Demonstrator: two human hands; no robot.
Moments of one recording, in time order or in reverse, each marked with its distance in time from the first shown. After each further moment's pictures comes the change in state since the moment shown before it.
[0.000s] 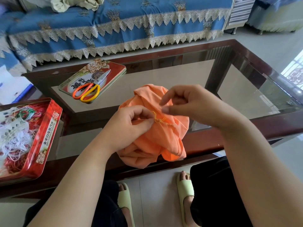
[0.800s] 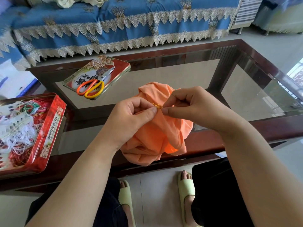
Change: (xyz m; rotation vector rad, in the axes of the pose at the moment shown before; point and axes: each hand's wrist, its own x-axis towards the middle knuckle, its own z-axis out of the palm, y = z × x) left_hand -0.002 0.006 -0.001 -0.267 0.122 -0.070; right_hand 0.003 -0.005 0.015 -0.027 0.022 -0.066
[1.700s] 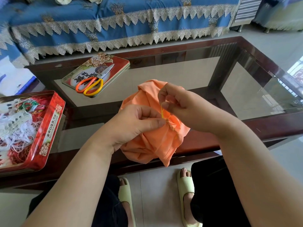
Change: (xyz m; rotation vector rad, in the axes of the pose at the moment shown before) left_hand -0.003 0.006 0.001 -0.014 -0.239 -0.280; right_hand 0.002 0.004 0.011 -0.252 -0.051 -0.059
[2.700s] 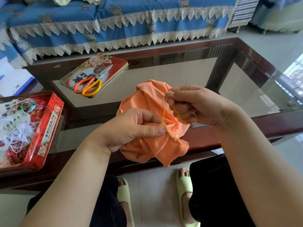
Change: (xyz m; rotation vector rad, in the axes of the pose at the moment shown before) left_hand -0.009 0.005 -0.001 -0.164 -0.251 -0.005; right_hand 0.005 0.018 -0.019 0.999 -0.343 0.254
